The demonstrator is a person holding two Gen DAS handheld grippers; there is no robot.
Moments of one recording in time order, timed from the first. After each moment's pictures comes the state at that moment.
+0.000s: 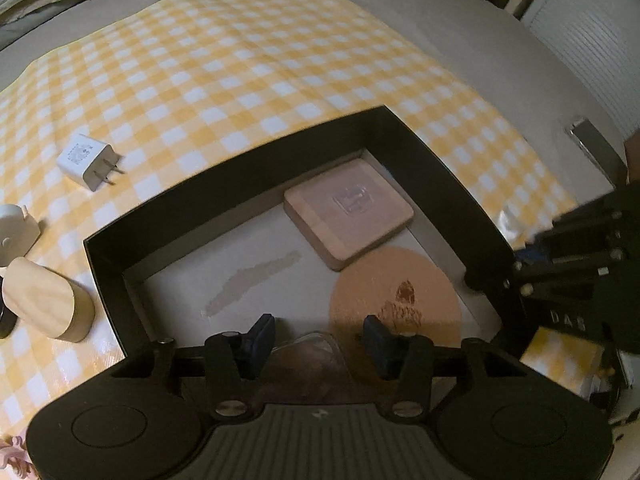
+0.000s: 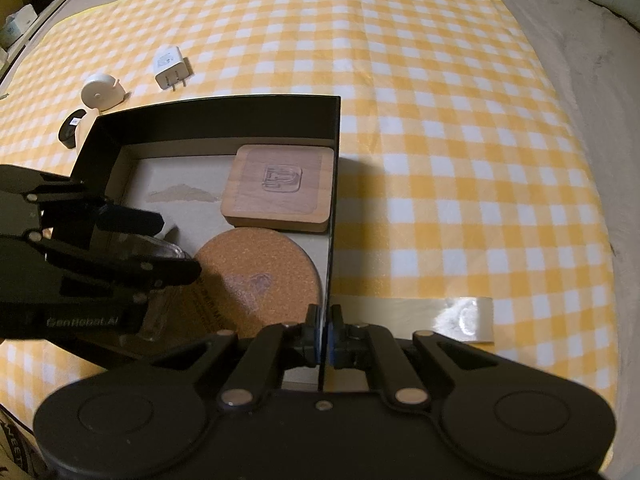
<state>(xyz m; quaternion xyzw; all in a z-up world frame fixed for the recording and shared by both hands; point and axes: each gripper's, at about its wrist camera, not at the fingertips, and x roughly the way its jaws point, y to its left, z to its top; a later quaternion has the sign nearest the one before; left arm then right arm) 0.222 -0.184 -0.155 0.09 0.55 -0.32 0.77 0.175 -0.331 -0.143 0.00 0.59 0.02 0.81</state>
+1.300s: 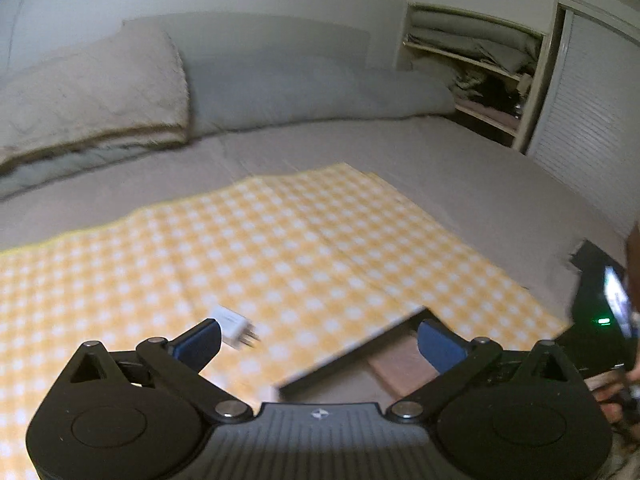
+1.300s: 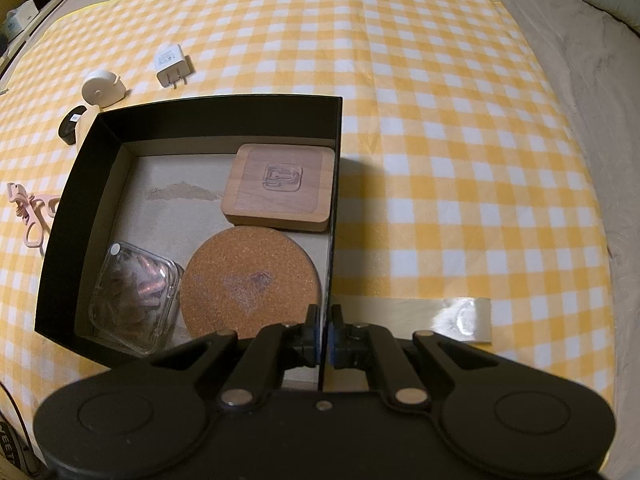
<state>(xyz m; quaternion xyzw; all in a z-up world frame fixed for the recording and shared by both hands) 0.216 -0.101 -0.028 0.04 0.35 -0.28 0.89 0.175 -0.330 -0.144 0.00 0.59 0.02 0.81</state>
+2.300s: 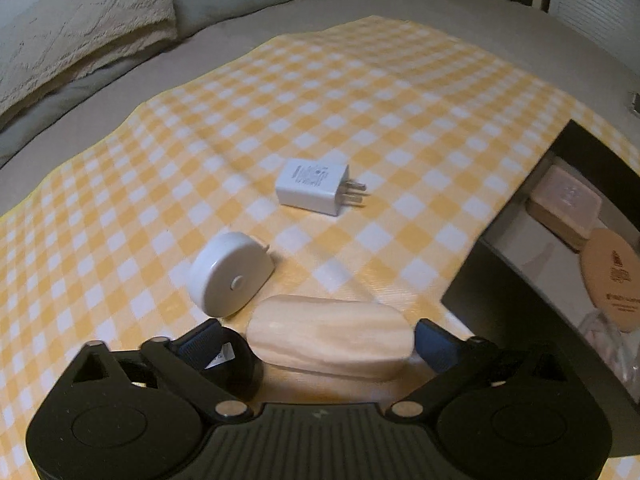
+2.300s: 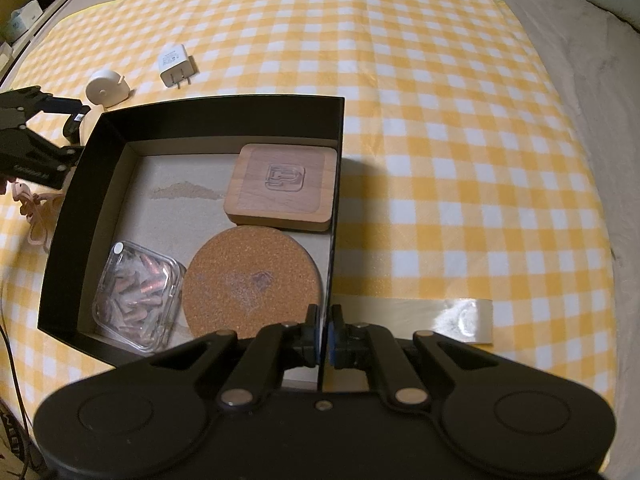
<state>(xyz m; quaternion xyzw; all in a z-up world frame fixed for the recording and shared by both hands) 0.293 -0.051 -0.168 0.19 0.45 -0.27 0.83 0.175 -0.330 -0.143 0.00 0.59 0.02 0.81</state>
